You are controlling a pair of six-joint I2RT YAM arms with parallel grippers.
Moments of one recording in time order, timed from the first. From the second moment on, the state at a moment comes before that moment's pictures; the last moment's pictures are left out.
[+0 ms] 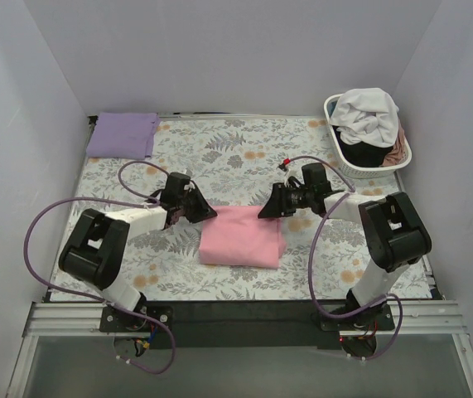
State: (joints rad) left arm -0.42 1.57 0.73 0.06 0.26 -0.84; right arm 0.39 1.69 0.81 0.14 -0.83 0.34
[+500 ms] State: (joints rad) left arm -0.35 1.69 0.78 0.14 0.27 -0.88; right arm 0.26 1.81 0.82 0.31 -0.87 0.46
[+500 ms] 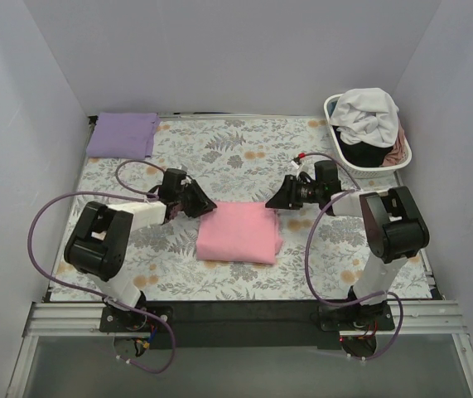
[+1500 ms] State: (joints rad) left arm -0.41 0.93 0.19 0.11 0.29 -1.23; right arm 0.34 1.58 0.36 0.58 -1.03 0.67
